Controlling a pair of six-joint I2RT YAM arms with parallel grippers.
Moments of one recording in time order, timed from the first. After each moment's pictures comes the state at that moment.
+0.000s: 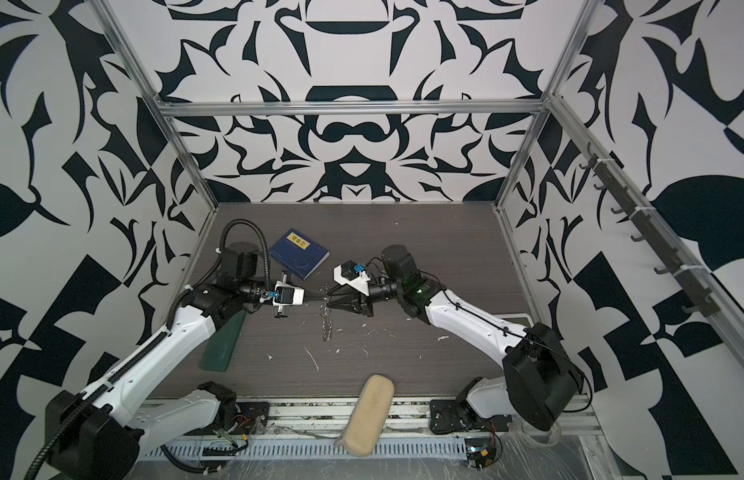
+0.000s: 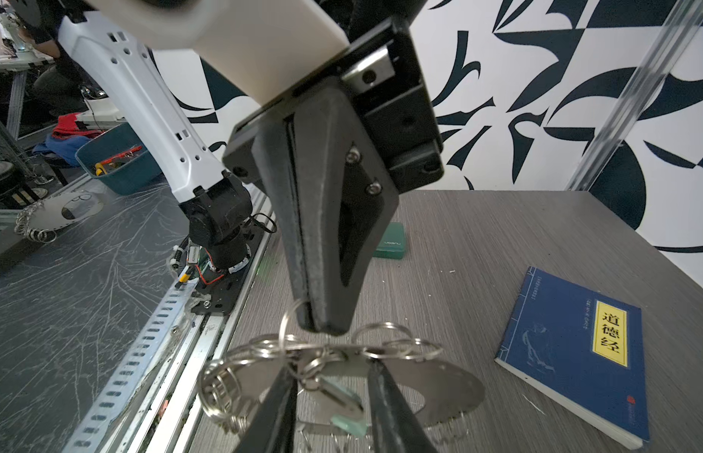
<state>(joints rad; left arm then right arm) -0.42 1.09 0.86 -0.36 1.09 1.10 0.67 1.38 0.88 0.11 -0.97 -0.32</state>
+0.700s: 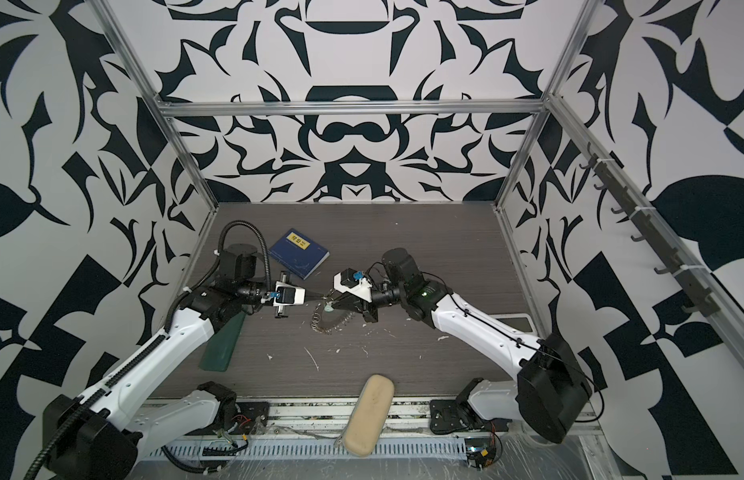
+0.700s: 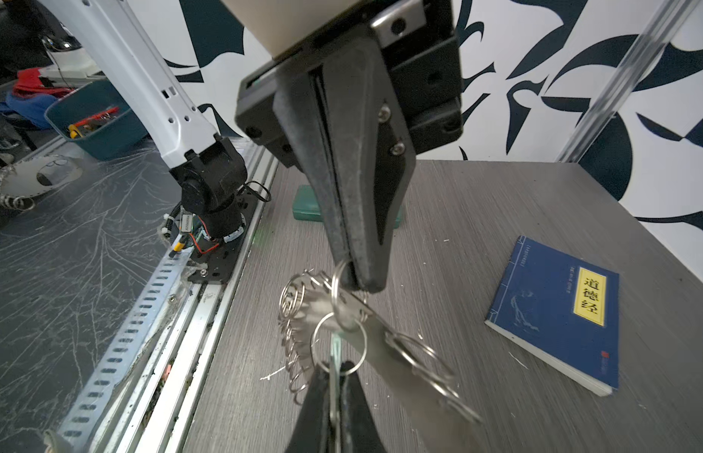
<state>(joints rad) -0.42 1.08 0.84 -0.36 1.03 1.07 0.69 1.28 0.89 -0.10 -0.84 -0.42</state>
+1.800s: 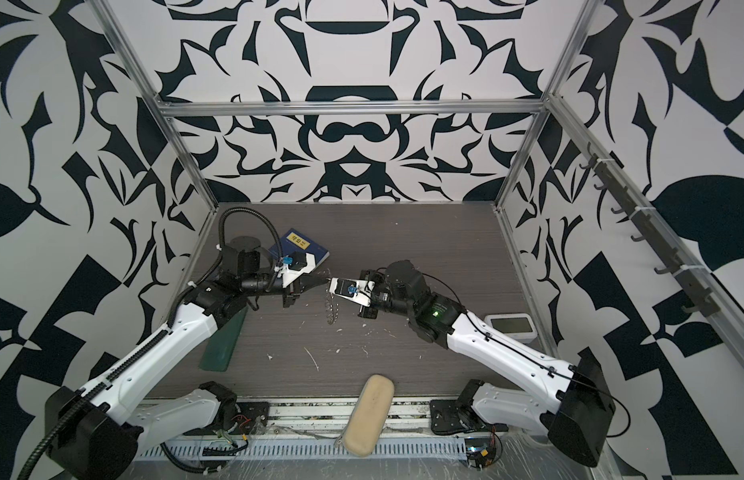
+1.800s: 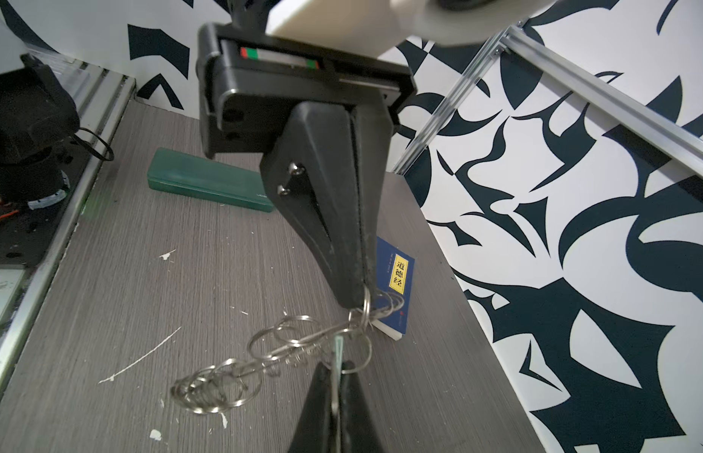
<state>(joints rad) -0.47 1.11 0.88 -0.21 0.81 0.52 0.84 1.12 0.86 -0.05 -0.32 -0.58</state>
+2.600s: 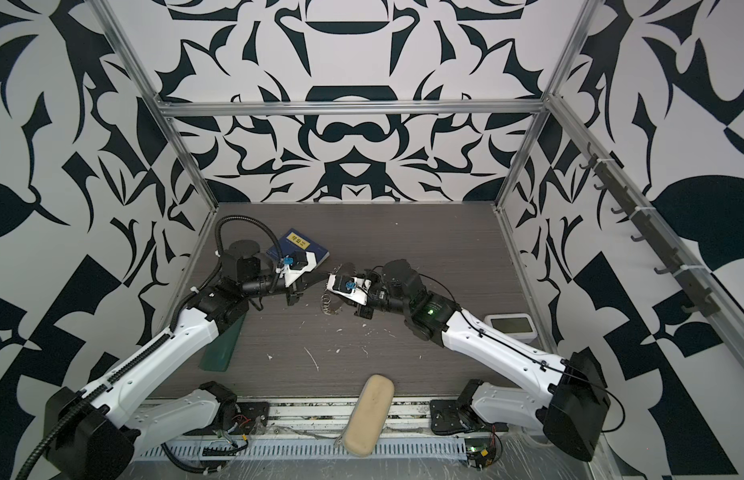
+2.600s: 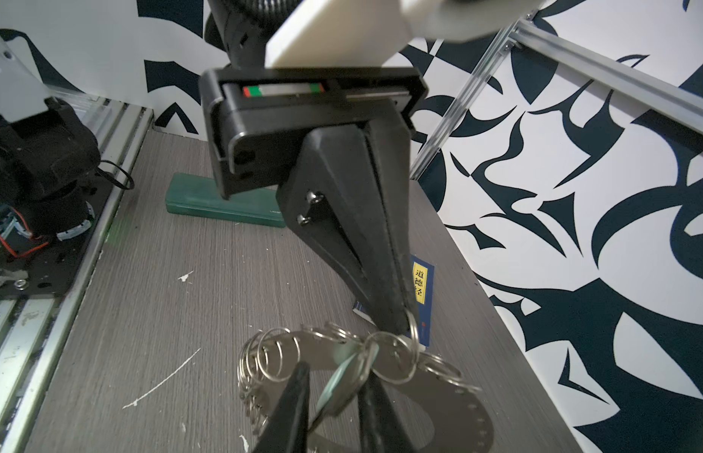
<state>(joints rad) -0.49 1.09 0.84 -0.09 0.74 0.48 0.84 1.16 0.86 0.00 -0.36 -0.49</state>
